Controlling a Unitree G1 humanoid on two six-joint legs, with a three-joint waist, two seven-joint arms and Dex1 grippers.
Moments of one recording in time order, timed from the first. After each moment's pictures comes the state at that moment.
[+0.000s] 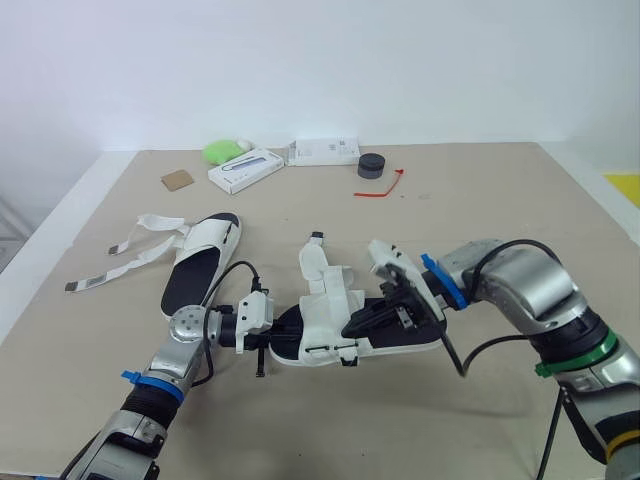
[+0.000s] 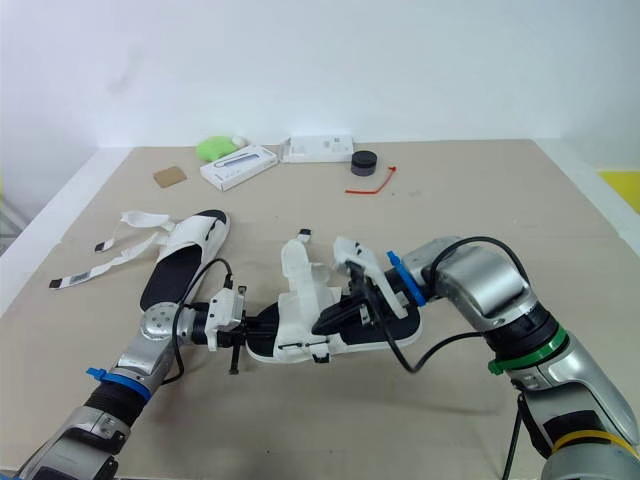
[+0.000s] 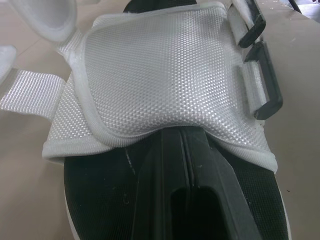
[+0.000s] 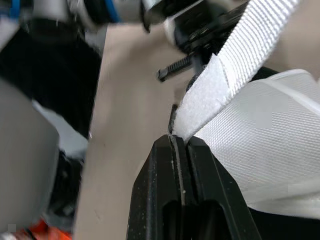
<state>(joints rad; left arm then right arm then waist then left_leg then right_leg) -0.37 0.37 -0.26 0.42 -0.27 -0.30 -1.31 -0.74 -0.81 0.45 -0.20 0.55 0.94 1.31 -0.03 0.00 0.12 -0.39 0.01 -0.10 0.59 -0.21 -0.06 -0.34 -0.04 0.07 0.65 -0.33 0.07</state>
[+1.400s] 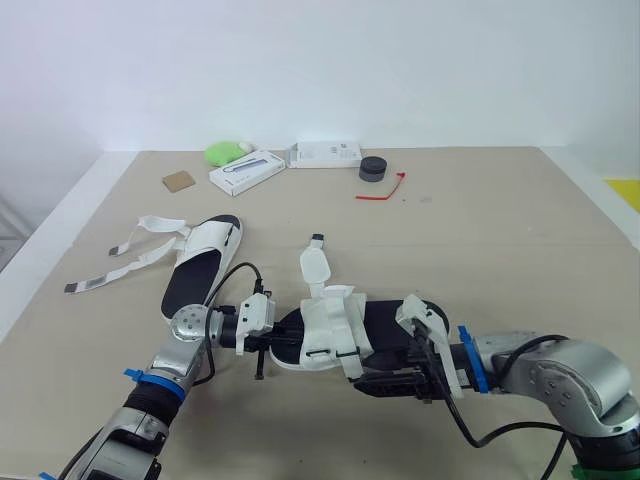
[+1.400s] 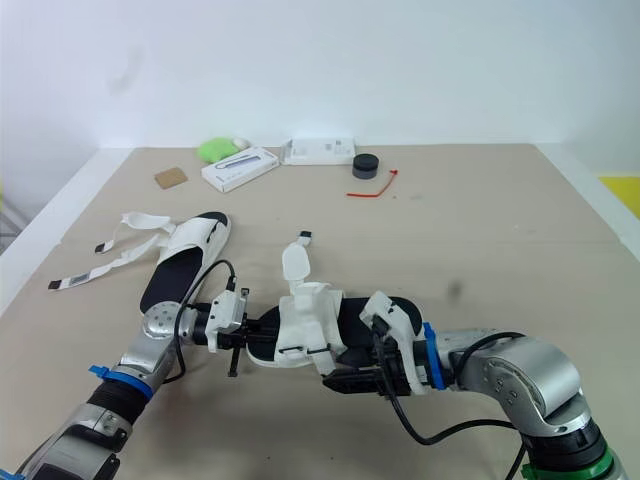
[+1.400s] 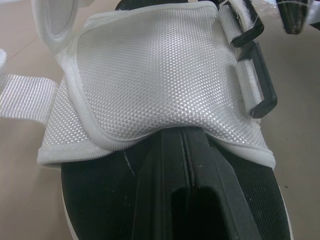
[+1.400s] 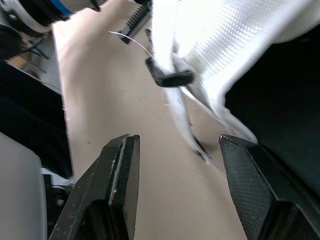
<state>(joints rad) -0.38 0.37 -0.27 0.45 -0.28 -0.31 -1.36 -0.20 -0.72 0.03 -0.57 0.83 1.29 0.80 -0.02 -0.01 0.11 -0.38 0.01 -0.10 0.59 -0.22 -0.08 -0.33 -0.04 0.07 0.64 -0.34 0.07</state>
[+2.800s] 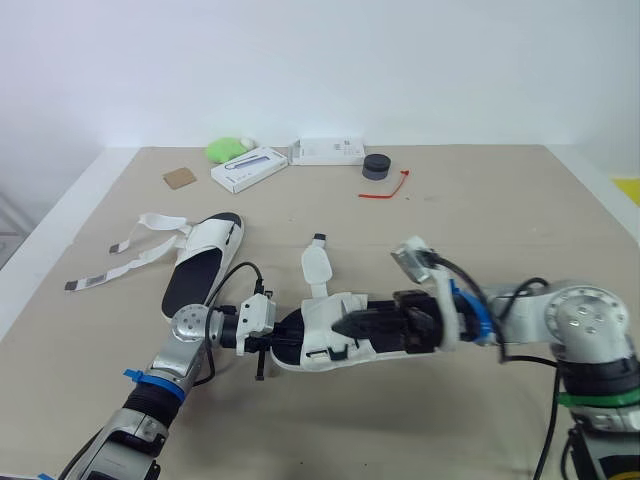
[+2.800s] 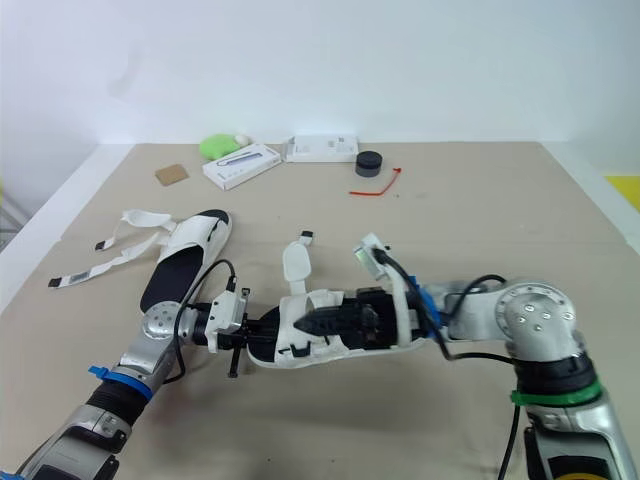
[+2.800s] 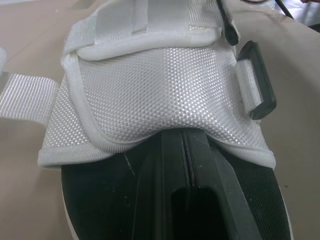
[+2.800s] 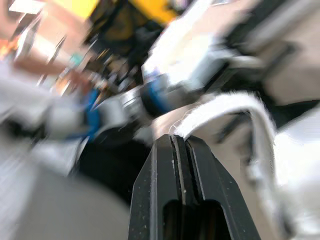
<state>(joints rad) -0.38 0.37 -0.27 0.42 -0.29 -0.31 -1.35 -0.50 -0.72 0.06 -0.21 1.70 1.29 0.24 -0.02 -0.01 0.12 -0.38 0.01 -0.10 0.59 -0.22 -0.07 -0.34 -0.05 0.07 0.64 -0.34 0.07</state>
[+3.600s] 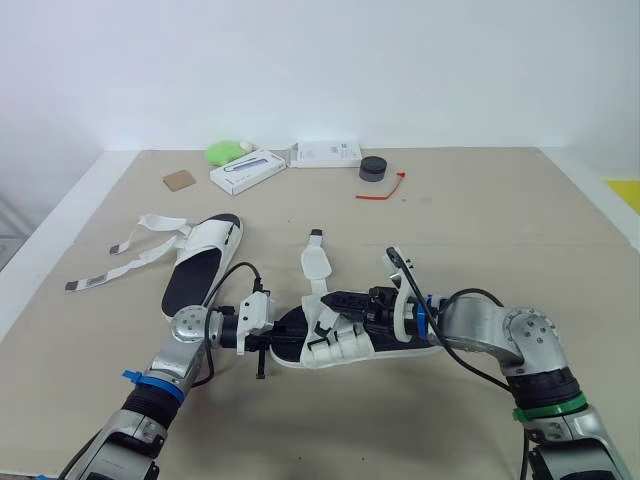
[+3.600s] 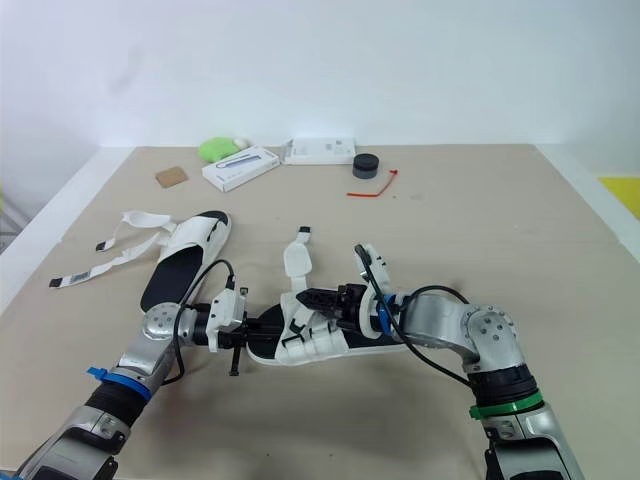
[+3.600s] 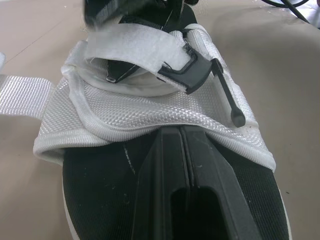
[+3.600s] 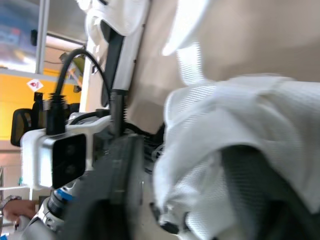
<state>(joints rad) -0.37 0.38 -0.27 0.42 -0.29 -0.28 -1.32 -0.43 -0.56 0.11 -0.08 1.98 1.06 -0.48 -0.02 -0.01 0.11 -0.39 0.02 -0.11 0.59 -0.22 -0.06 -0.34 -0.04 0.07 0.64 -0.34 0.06</state>
